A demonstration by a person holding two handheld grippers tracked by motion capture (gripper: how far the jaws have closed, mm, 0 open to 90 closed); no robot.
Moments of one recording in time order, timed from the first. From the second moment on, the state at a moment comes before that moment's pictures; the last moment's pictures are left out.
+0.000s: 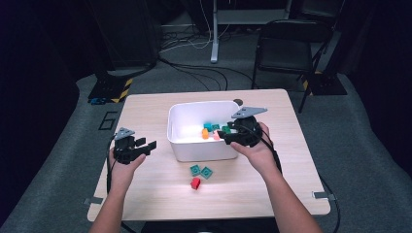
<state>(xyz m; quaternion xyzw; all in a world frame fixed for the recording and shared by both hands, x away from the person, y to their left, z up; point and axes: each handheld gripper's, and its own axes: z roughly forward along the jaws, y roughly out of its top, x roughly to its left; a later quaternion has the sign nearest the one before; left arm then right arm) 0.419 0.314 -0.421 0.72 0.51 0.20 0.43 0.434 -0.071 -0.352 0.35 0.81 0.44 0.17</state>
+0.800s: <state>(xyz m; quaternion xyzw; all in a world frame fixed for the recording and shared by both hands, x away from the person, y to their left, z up) 0.379 0.240 -0.457 0.80 0.43 0.13 0.40 0.408 -0.085 -0.338 0.31 0.81 0.46 0.18</state>
